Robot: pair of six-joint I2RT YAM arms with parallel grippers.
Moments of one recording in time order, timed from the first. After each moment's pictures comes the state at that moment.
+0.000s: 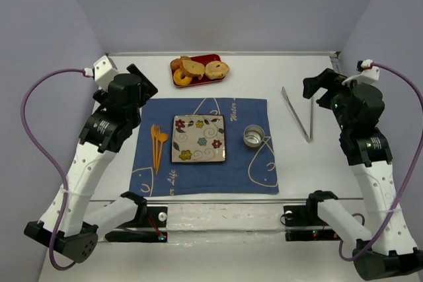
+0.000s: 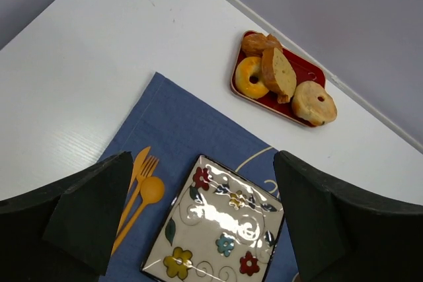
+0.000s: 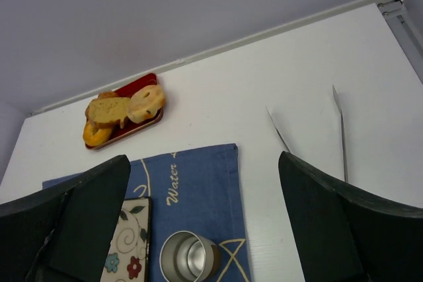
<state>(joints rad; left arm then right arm) -0.42 1.00 1.31 -0.77 -0.66 -0.75 0.11 0.83 1.11 -0.40 0.08 0.41</state>
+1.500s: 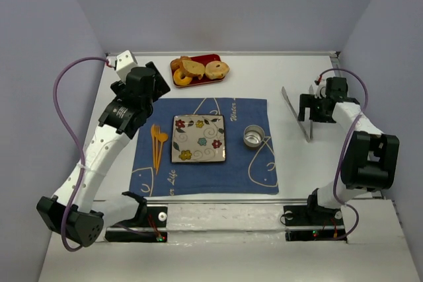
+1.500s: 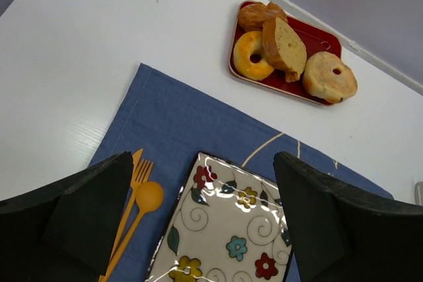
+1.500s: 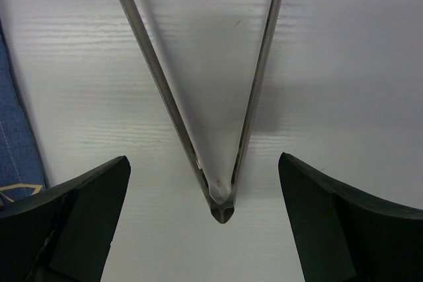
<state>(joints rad) -0.42 1.14 1.25 -0.62 -0.58 -0.65 -0.16 1.56 1.05 -0.49 -0.12 -0.06</state>
